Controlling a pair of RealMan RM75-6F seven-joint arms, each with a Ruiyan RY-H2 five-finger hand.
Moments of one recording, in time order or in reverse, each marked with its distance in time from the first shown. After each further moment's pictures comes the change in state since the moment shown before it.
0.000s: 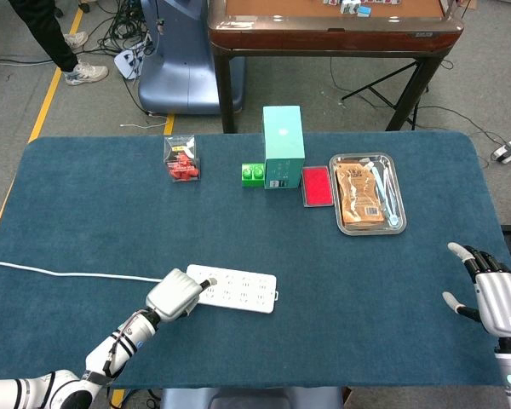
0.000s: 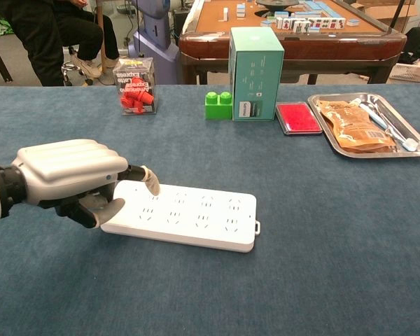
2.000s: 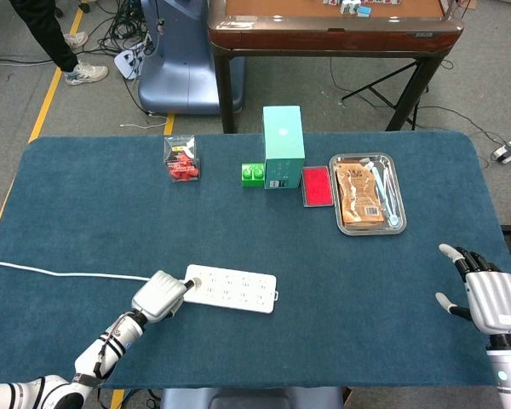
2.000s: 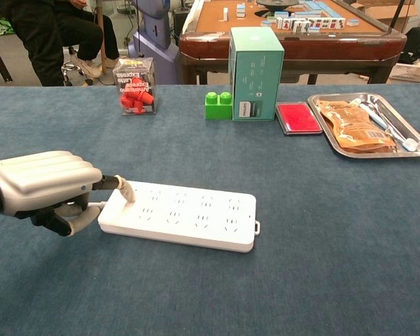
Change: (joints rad) left arm 0.020 0.009 0.066 0.050 -0.028 0.027 -0.009; right arm 0.020 -0.021 -0.006 0.005 0.015 -0.036 -0.021
